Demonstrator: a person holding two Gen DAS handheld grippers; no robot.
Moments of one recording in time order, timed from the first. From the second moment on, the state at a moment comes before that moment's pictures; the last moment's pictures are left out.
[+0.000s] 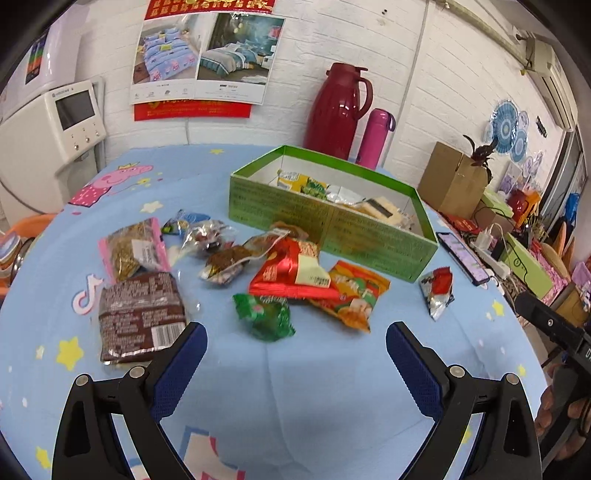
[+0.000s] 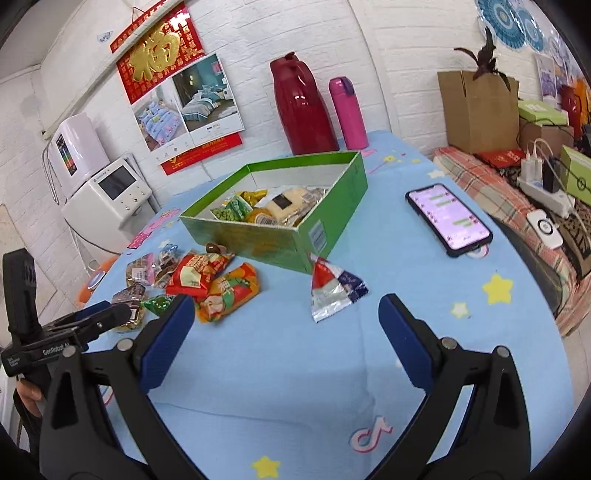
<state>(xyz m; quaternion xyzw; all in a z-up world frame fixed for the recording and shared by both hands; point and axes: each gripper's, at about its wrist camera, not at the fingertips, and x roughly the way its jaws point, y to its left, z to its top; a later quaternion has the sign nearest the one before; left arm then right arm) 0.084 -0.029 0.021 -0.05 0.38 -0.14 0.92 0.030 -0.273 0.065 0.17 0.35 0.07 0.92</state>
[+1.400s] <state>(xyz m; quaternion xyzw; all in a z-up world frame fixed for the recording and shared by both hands) 0.077 0.089 -0.029 -0.18 0.45 -0.22 0.84 0.073 -0.127 0.019 0.16 0.47 0.32 0.81</state>
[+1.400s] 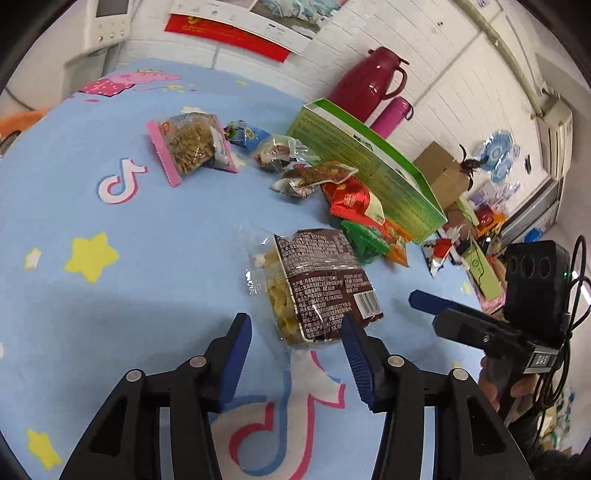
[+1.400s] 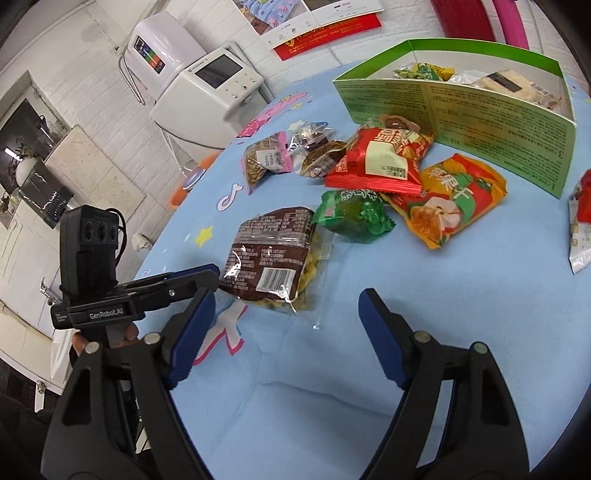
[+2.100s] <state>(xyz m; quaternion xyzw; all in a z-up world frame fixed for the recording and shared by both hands) 0.111 0.065 -0.036 -0.16 0.47 -0.21 0.85 0.114 -0.109 -0.014 0.21 0.51 0.34 0.76</state>
